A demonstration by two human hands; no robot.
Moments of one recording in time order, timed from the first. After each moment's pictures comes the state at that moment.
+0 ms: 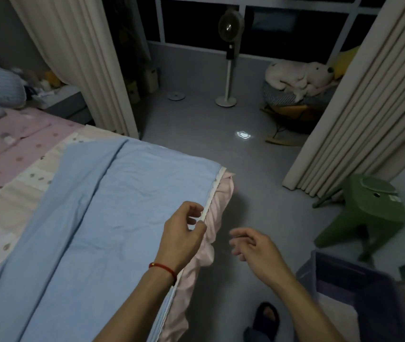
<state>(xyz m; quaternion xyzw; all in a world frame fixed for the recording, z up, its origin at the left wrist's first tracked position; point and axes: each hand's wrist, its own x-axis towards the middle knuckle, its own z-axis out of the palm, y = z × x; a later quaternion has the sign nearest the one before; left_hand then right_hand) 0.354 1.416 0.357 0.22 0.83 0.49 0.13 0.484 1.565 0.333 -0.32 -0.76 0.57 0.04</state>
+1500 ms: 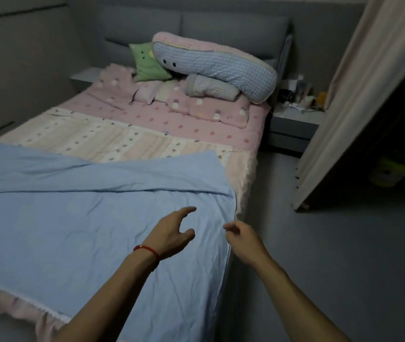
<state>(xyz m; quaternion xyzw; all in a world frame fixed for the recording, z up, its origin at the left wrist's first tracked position) -0.196 1.792 0.383 -0.38 0.86 0.35 -0.01 -0.371 1.922 0.315 0.29 -0.81 0.37 -0.35</state>
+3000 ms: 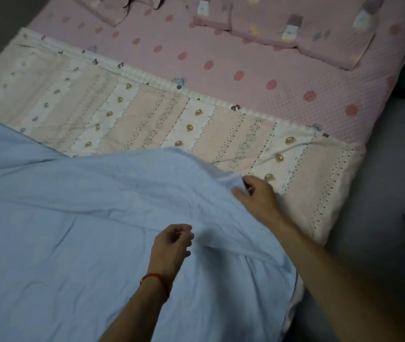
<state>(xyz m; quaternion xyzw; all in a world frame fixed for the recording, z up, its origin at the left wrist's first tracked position) -0.459 1.447 0.134 -0.72 0.43 0.54 -0.10 -0.692 1.444 0.025 0.36 -0.74 0.37 -0.42</state>
